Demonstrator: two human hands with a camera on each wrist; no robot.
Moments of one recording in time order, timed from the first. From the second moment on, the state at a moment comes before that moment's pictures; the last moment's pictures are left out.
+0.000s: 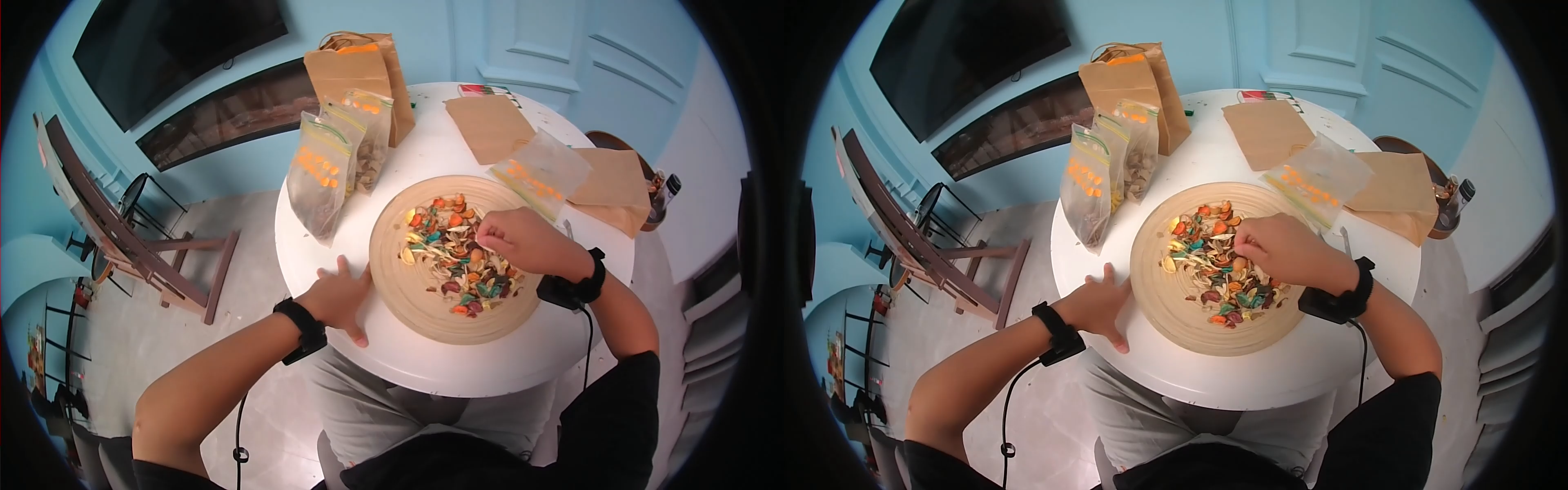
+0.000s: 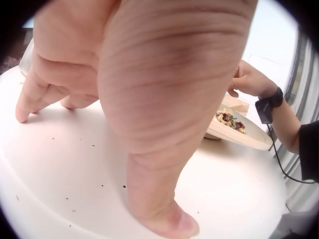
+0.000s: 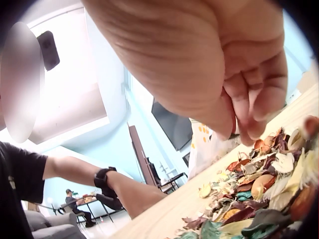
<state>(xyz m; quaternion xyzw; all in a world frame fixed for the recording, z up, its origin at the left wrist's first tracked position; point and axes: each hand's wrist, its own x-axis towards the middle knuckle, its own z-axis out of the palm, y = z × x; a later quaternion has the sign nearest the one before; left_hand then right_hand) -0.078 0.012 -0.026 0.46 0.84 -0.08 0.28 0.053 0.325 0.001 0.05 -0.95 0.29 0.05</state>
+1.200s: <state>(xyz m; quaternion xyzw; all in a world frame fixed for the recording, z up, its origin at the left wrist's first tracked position) -0.085 -0.020 -0.044 0.43 0.85 -0.01 0.31 -0.182 0.218 0.067 -0.05 -0.74 0.66 0.08</state>
